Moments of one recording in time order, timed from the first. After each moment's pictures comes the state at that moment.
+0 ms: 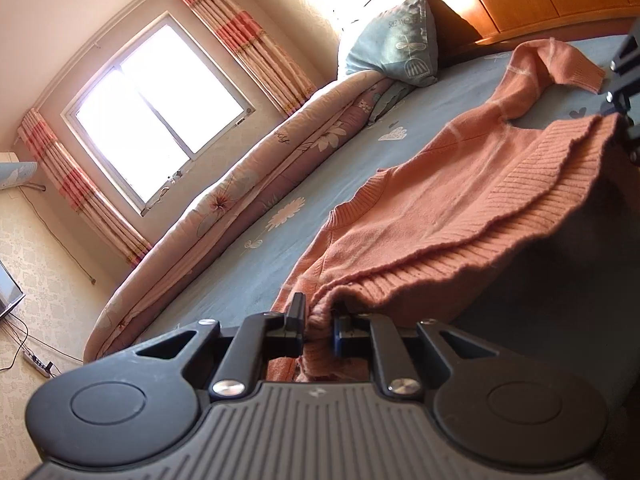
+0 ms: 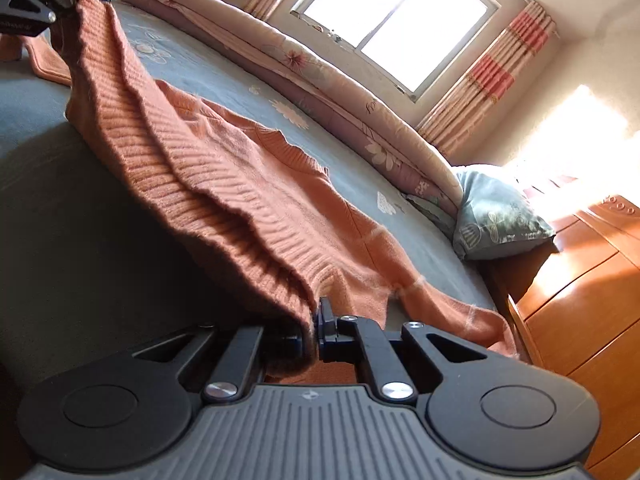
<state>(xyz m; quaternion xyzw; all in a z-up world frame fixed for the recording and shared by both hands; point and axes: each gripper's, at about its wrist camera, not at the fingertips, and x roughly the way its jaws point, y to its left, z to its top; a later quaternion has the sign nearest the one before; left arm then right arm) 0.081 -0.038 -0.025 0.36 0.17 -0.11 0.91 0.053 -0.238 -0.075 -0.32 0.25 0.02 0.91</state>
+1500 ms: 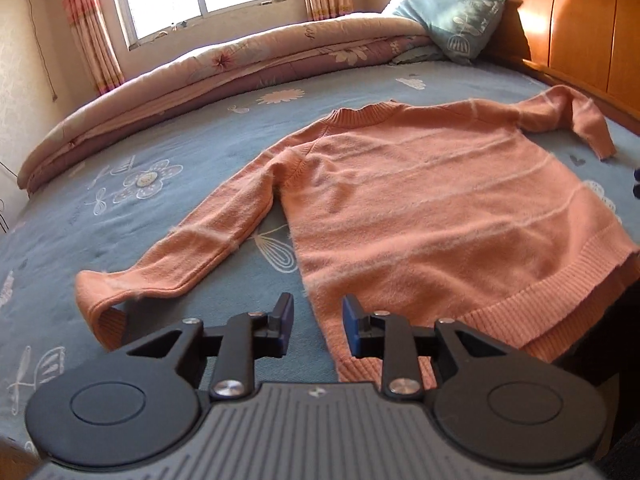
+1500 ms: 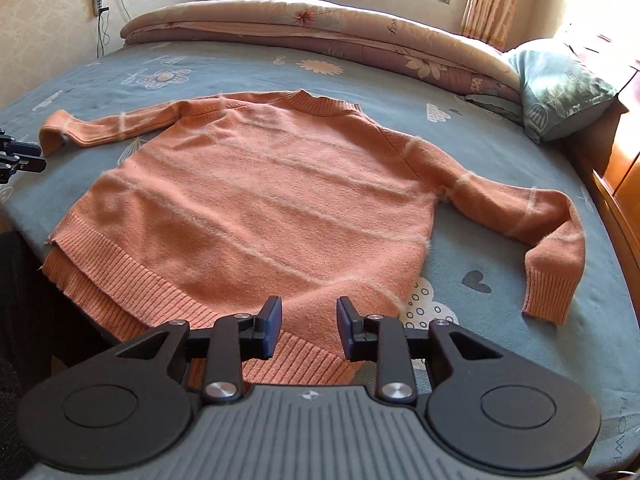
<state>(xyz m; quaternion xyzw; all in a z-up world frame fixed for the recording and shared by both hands) 0.087 0.051 -0.028 0.13 0.35 -0.12 0.92 0.033 -0.325 -0.024 -0.11 0.39 0.12 0.91</state>
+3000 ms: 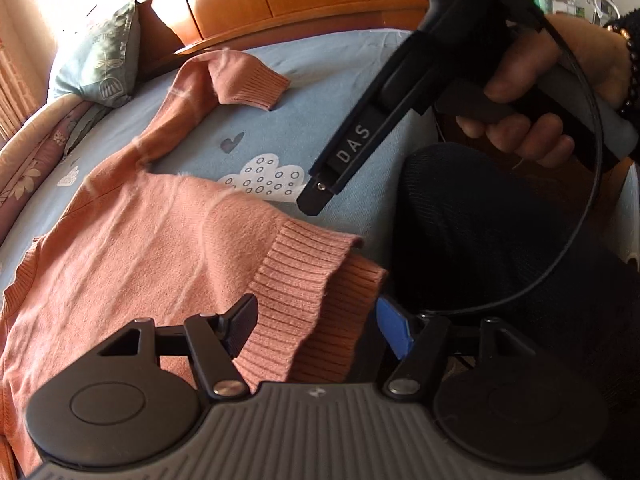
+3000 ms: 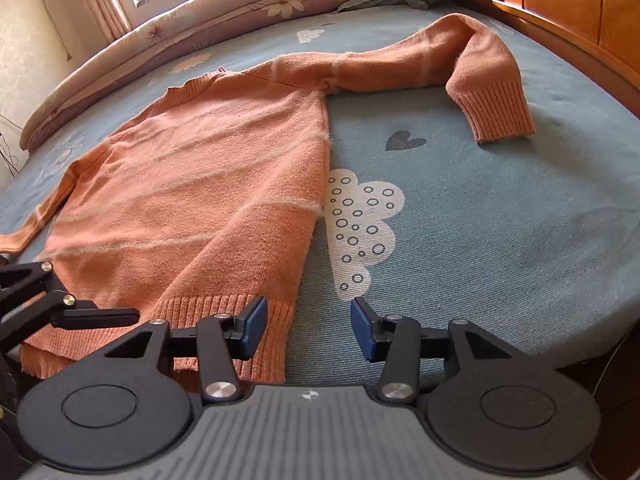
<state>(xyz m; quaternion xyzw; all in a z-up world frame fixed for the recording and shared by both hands) 0.027 -0.242 -0.088 0.38 0.27 -0.47 0.75 0.034 -0.410 -0.098 0.14 0.43 0.01 0.89</state>
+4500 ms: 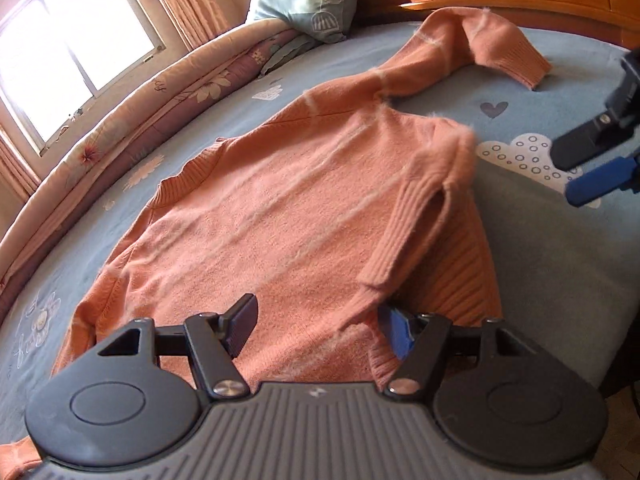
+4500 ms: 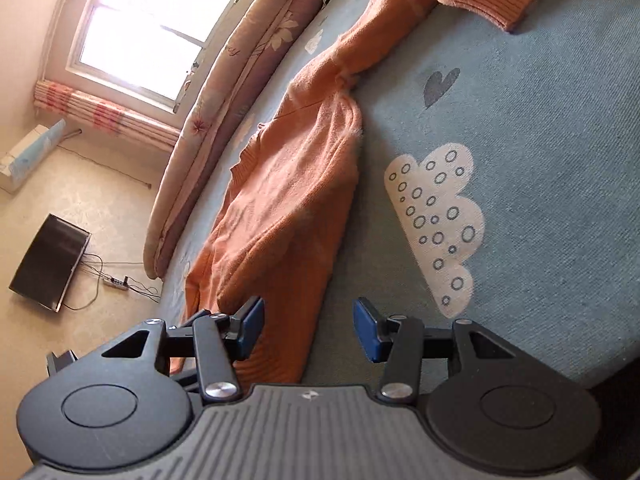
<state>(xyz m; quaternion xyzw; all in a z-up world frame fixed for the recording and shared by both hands) 0.123 -0.190 -0.099 0.30 0.30 -0.20 0.88 0.066 -0.459 -0.144 0.47 0.35 0.13 0.80</state>
